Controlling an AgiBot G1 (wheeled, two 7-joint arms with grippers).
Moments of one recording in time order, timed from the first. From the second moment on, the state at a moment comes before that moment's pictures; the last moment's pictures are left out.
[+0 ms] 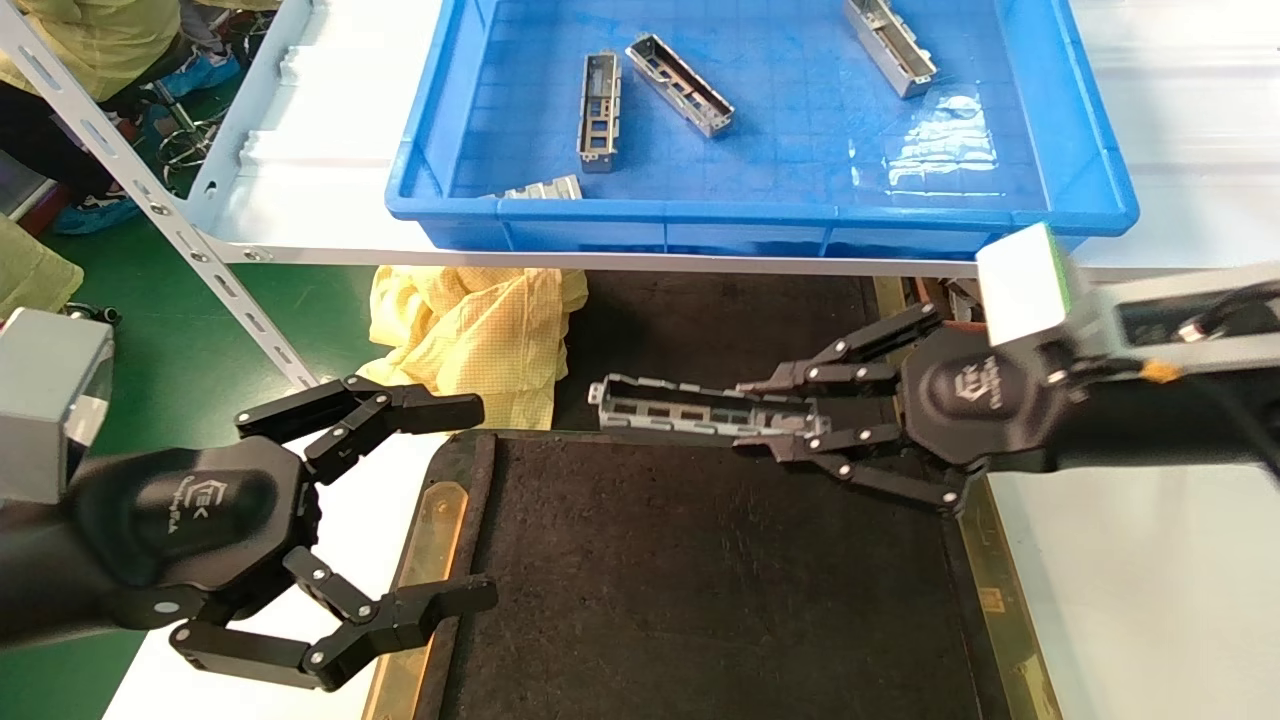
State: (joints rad) left arm -1.09 0.55 0.40 -1.23 0.63 1.42 -0.11; right arm 1.74 -0.83 -0.84 0.68 -0.92 -1.59 -0.13
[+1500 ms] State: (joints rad) left arm -1.09 0.55 0.40 -1.23 0.63 1.42 -0.11; right arm 1.61 -1.24 -1.00 0.22 -0.95 -1.41 -0.45
